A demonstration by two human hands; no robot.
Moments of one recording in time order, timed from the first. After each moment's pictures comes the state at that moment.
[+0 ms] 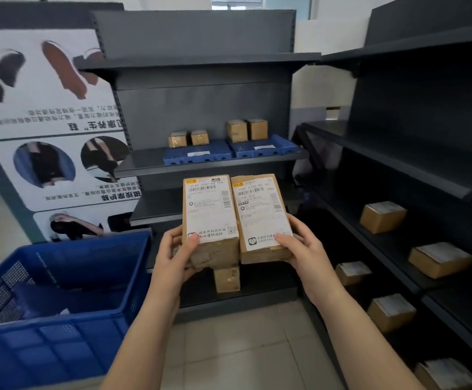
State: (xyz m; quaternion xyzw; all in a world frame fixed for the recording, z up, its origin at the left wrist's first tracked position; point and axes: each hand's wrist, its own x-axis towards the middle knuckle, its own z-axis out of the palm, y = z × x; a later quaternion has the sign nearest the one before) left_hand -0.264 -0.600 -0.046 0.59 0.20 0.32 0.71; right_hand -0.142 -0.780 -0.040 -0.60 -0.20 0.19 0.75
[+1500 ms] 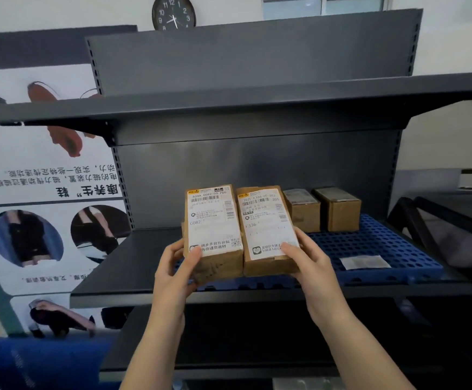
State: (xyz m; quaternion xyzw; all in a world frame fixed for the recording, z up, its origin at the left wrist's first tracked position) left_hand 0.137 -0.235 0.008 0.58 0.22 0.46 0.64; right_hand 0.279 -0.375 0.017 -0.56 -0.25 0.20 0.77
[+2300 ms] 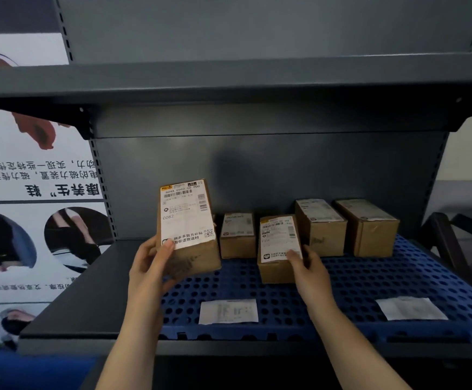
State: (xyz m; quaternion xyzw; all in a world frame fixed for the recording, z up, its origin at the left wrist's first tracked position) left_hand 0.203 -0.114 0.003 0.53 0.23 0.49 0.65; right_hand 0.399 -0.253 -0.022 -0.72 -0.18 0.14 0.66
